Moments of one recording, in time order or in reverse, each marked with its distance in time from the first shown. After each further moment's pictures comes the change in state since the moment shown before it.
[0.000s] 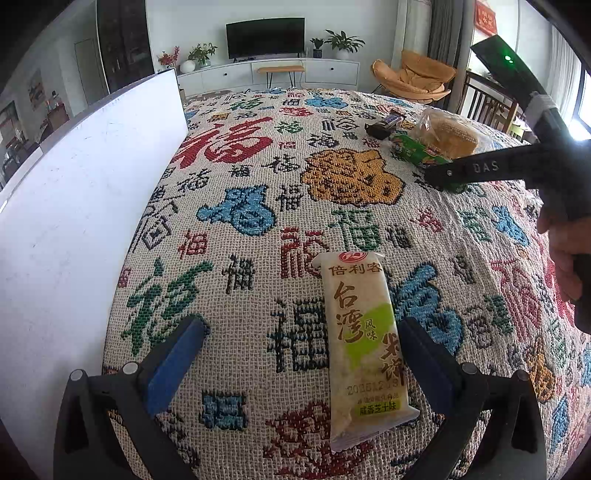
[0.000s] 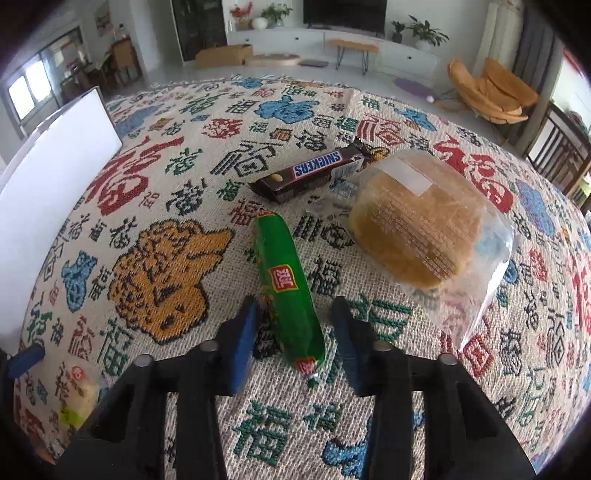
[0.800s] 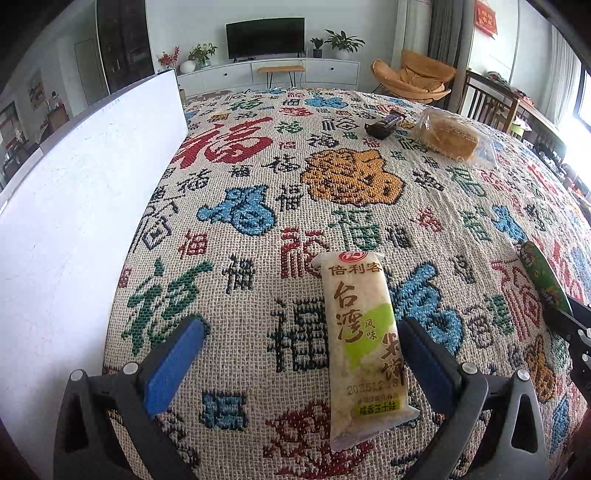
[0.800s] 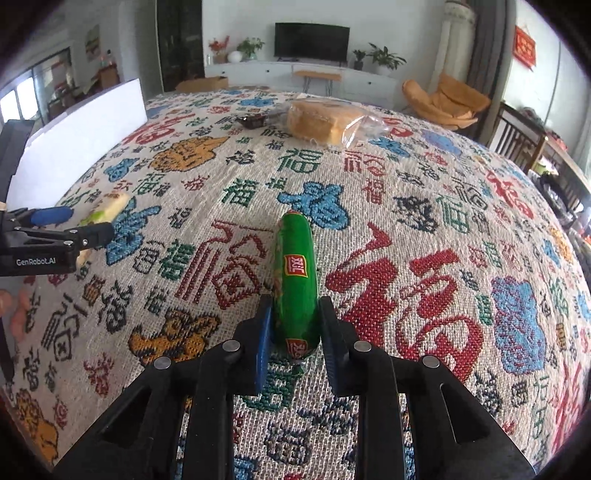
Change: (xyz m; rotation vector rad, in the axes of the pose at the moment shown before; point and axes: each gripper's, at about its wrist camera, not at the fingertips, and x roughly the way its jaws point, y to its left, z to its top) left arm 0.000 -0.001 0.000 0.000 0.000 0.000; right arm -0.090 0.000 -0.161 0.053 -0.152 -0.131
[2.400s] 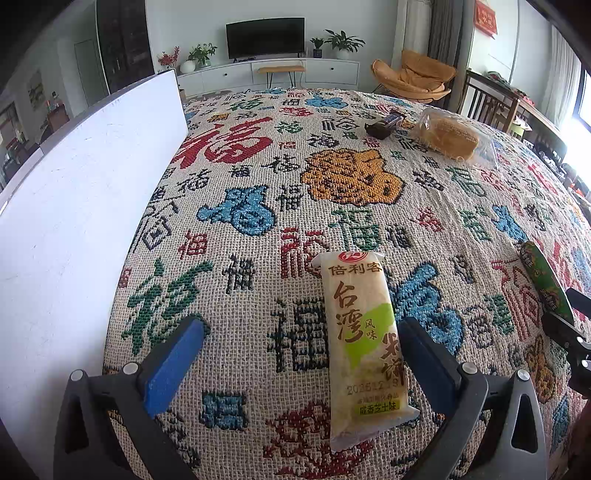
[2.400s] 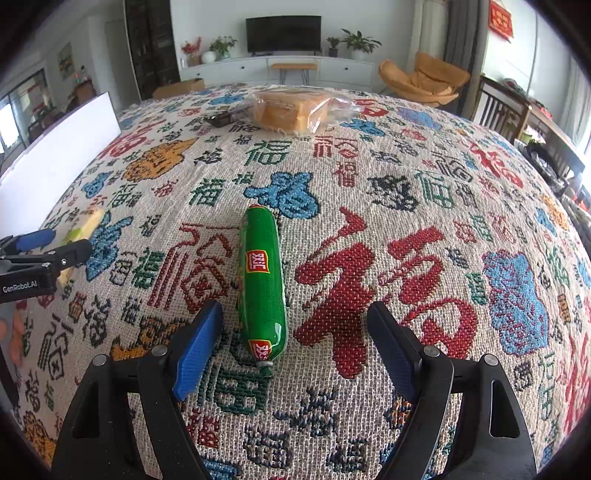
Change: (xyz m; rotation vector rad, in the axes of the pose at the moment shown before) left arm 0.000 0.000 0.000 -0.001 -0.001 -0.001; right arm 0.009 -0.023 -0.001 0.110 0.033 -0.008
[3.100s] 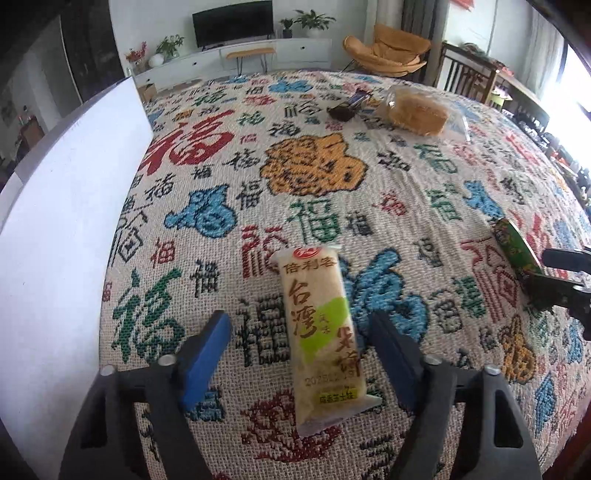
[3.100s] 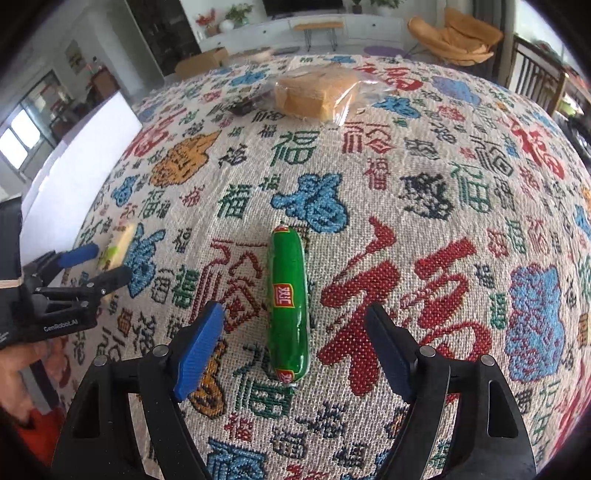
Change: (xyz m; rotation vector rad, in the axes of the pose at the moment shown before) left arm -0.007 -0.019 0.010 0.098 0.075 -0.074; right arm 0.008 -0.010 0.046 0.006 0.217 0.183
